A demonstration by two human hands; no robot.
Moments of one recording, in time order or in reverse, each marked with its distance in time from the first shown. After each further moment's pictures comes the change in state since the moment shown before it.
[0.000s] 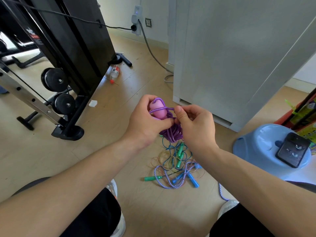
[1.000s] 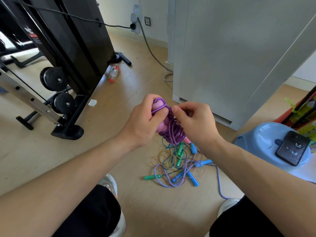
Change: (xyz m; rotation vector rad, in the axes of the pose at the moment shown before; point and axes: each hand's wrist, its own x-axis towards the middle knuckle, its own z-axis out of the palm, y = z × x) left_hand -0.001 0.002 -0.014 0.224 -0.157 0.196; right_hand 0.013 -0.003 -0.010 -0.138 -0.164 -0.081
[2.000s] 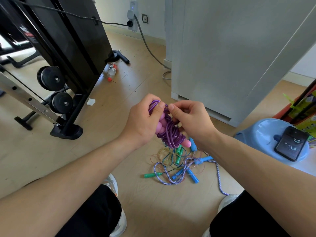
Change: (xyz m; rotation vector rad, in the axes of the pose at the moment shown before) left_hand -0.001 0.002 0.010 -0.033 0.083 -0.083; right_hand 0.002 0.001 0.003 0.220 -0.135 0.109
